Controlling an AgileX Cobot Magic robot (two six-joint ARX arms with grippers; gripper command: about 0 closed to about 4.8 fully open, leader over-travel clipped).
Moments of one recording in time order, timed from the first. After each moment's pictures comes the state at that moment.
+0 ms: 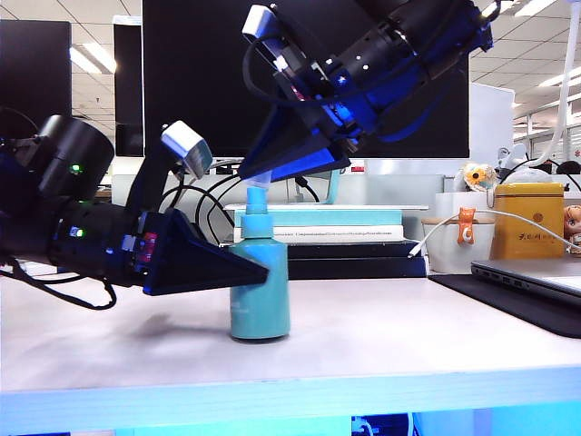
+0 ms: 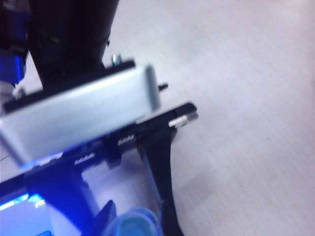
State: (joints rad) left arm -0.37 1.92 0.68 0.69 1.13 0.39; right arm 0.62 1.59 1.05 -0.12 -0.53 -0.21
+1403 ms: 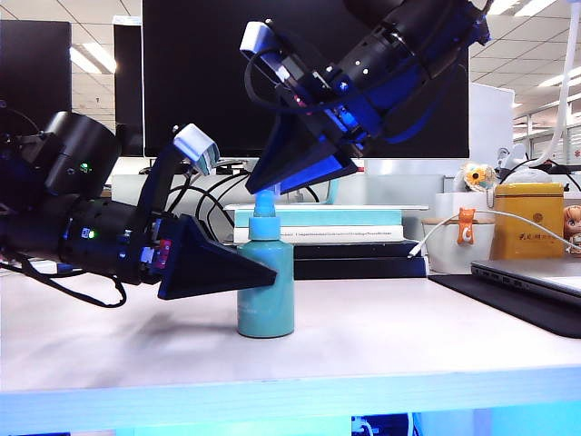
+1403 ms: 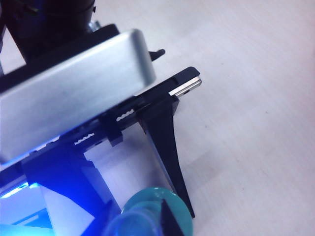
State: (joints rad) left arm -0.38 1.92 0.69 0.68 1.03 0.47; right arm 0.62 1.61 1.10 -0.26 -0.49 -0.25
